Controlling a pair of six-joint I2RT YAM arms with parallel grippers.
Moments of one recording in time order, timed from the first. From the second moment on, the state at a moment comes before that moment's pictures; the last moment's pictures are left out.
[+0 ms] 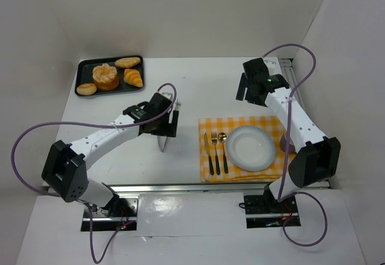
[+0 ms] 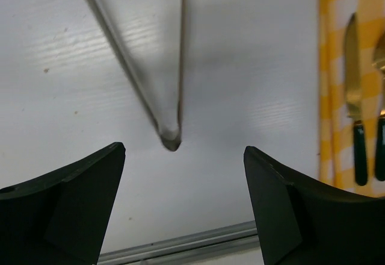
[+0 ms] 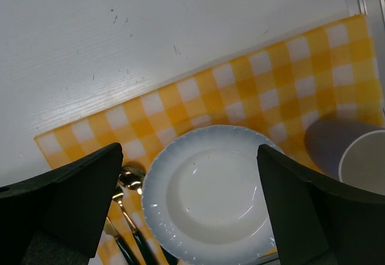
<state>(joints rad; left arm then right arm) -0.62 1.46 1.13 -0.66 -0.15 -0.45 0.28 1.51 1.45 -0.92 0.42 0.50</state>
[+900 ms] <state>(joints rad) -0.49 1.78 1.13 -0.62 -0.14 -0.58 0.28 1.51 1.44 -0.91 0.38 0.51</state>
